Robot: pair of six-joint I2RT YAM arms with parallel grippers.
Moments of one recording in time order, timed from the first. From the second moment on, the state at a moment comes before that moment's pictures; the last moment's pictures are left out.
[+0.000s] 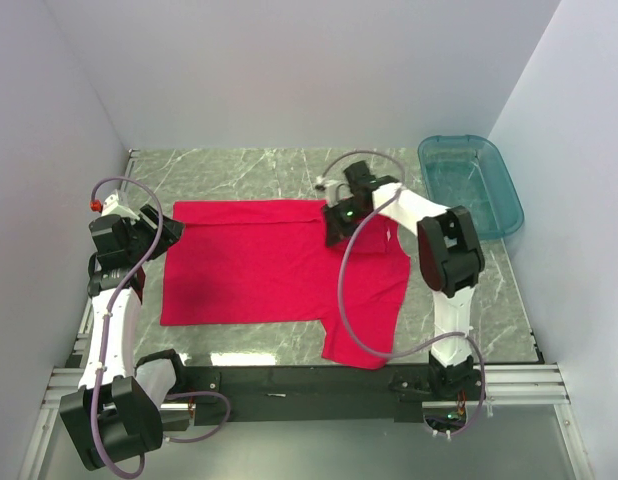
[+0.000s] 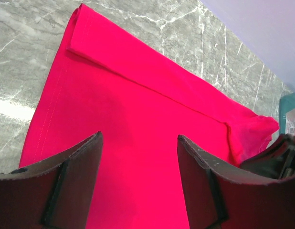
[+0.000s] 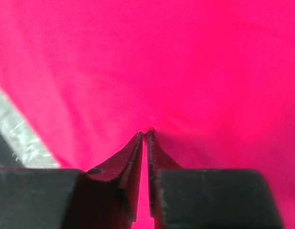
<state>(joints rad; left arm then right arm) 0.29 0.94 0.67 -0.18 0.33 -0.52 0.37 2.05 1.54 -0.67 -0.59 -0.21</state>
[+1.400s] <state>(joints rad) 0.29 0.95 0.67 -0.18 0.33 -0.52 0.02 2.22 1.81 -0.59 -0.36 0.18</state>
